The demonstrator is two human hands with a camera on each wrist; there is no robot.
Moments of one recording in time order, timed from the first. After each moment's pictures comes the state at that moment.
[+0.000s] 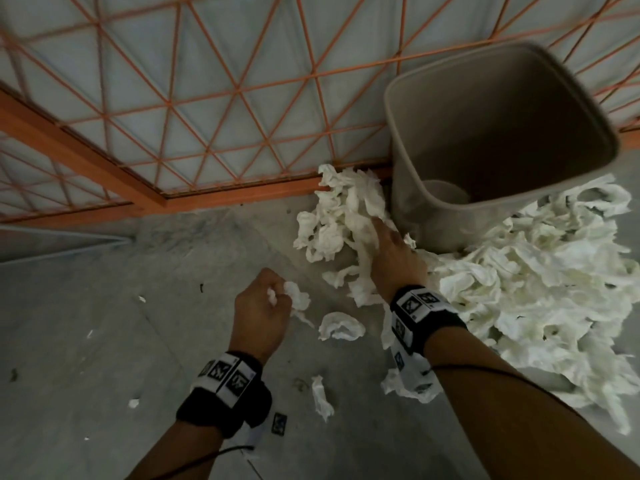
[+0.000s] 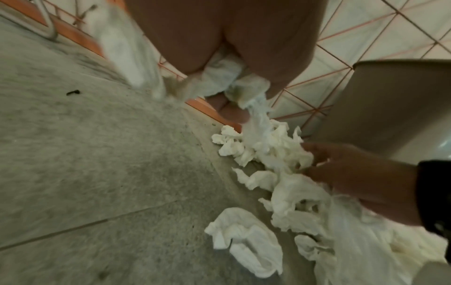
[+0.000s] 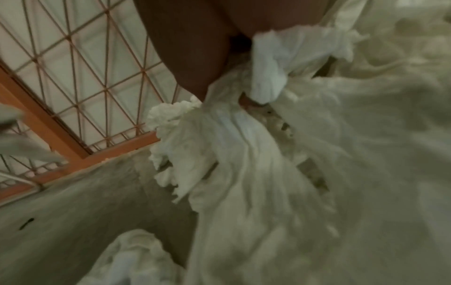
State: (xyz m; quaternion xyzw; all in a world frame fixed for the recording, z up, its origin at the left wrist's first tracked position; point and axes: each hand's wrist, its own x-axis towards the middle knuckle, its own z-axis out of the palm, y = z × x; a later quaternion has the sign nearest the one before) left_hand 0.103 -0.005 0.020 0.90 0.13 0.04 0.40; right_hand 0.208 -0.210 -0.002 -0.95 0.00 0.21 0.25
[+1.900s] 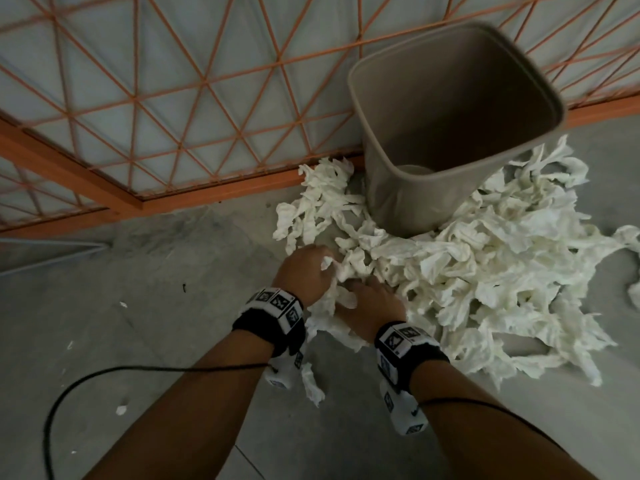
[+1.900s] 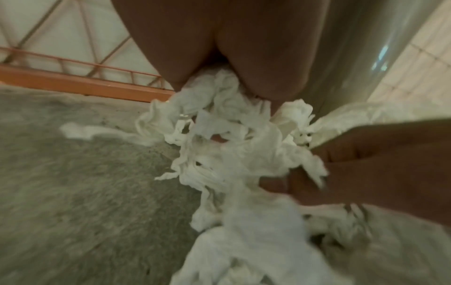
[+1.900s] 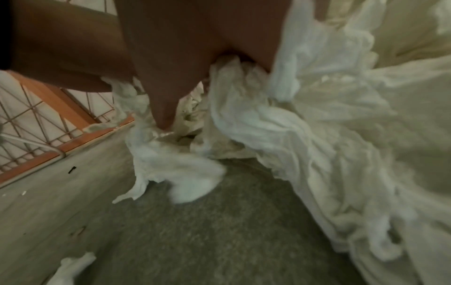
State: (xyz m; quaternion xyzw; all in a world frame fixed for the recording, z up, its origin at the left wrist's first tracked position) left_hand 0.167 -0.063 -0.018 0.96 -0.03 -0.15 0.25; right_hand 0.127 -0.215 -0.035 -0.91 -0.01 0.35 0.23
